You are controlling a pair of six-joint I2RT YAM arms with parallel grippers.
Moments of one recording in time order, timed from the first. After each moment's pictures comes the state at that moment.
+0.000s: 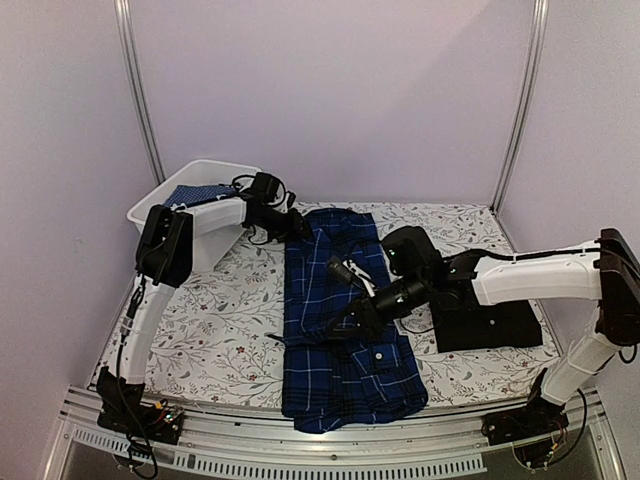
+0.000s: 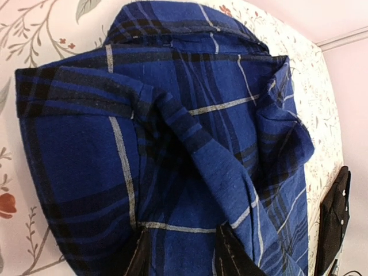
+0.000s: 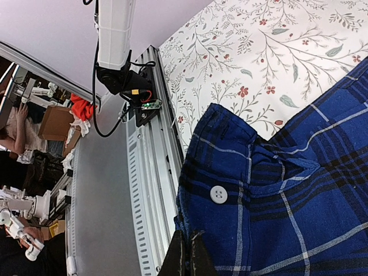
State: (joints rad) left arm -0.41 2.58 2.17 -0.43 0.41 -0.47; right arm 0.94 1.59 0.98 -0.05 -0.71 0.33
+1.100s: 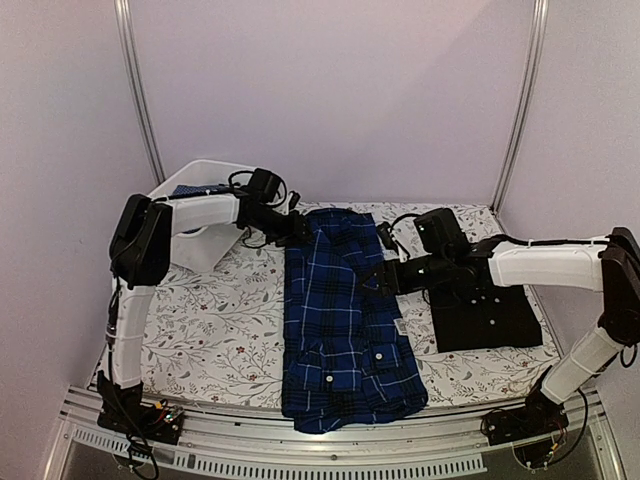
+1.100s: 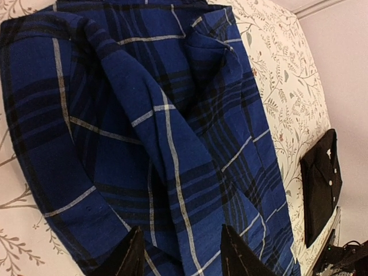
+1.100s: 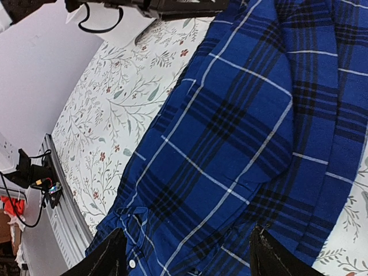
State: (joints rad) left arm -0.48 2.29 1.83 -0.41 0.41 -0.44; right arm 0.73 1.56 0.95 -0.08 -0.39 0.40
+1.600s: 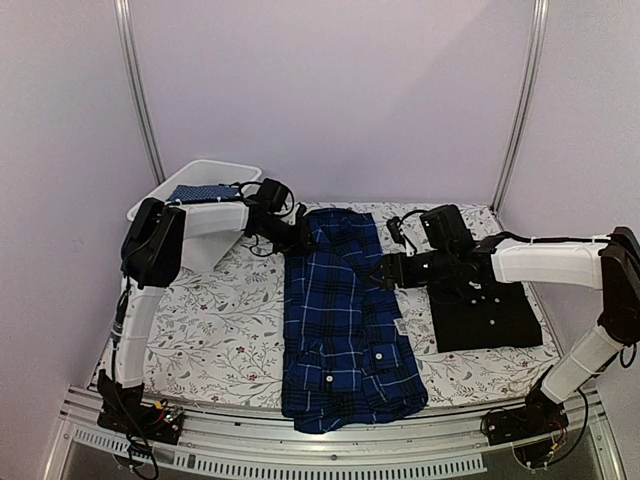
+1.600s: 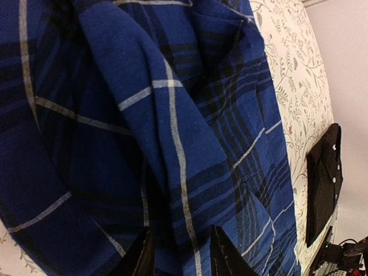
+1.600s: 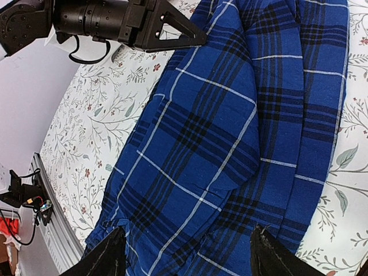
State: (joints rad) left arm -0.50 2.38 1.87 -0.41 0.44 -0.47; right arm 0.66 1.56 0.96 -0.09 -0.31 0.43
